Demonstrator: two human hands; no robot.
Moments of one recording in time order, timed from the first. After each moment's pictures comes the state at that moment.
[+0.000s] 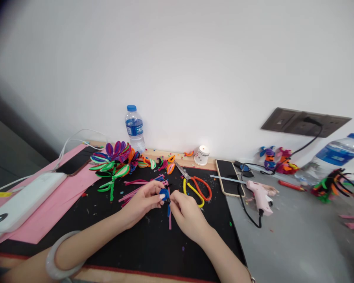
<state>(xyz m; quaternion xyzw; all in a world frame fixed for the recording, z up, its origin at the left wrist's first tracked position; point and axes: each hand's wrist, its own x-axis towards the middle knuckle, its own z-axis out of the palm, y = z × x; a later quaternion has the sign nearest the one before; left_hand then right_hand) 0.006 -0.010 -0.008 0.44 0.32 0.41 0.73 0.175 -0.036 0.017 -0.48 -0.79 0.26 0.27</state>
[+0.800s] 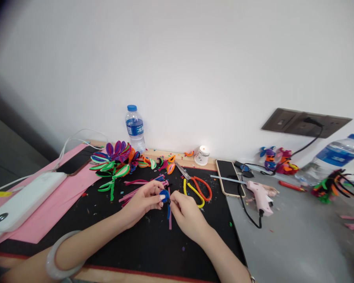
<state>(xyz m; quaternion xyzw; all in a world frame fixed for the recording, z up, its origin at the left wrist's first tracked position) 0.006 -0.010 -0.006 0.43 0.33 0.41 0.73 0.175 -0.034 0.014 -0.49 -0.79 0.29 0.26</state>
